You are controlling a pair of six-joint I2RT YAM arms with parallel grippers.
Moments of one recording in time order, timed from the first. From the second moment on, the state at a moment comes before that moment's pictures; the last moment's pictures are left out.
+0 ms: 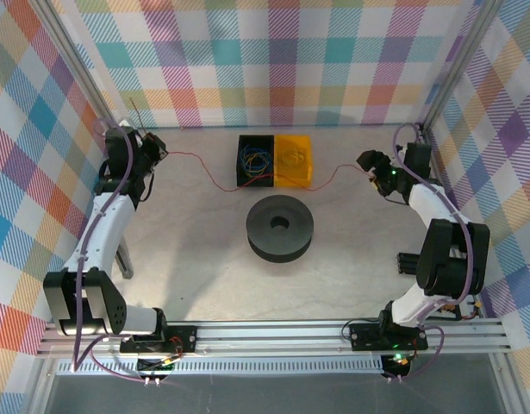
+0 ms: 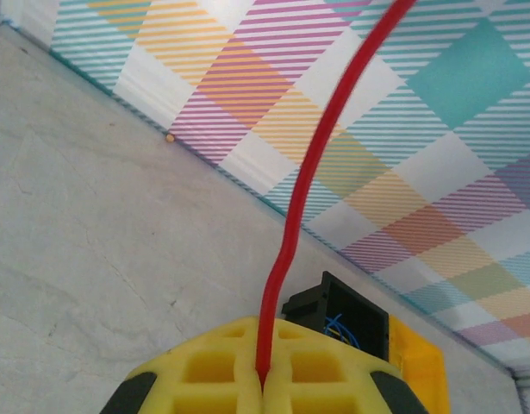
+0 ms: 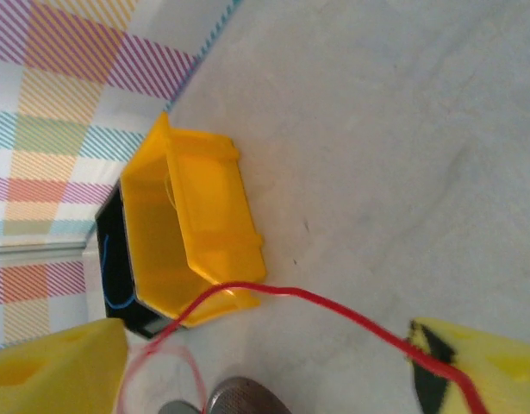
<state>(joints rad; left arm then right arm) 0.02 1.36 1.21 -0.23 0.06 -0.65 -0.13 1.60 1.08 -0.21 -0.56 0.72</state>
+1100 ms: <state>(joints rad) -0.12 1.35 1.37 -0.30 -0.11 -0.51 -0.08 1.43 1.25 -0.65 -0.01 0.54</state>
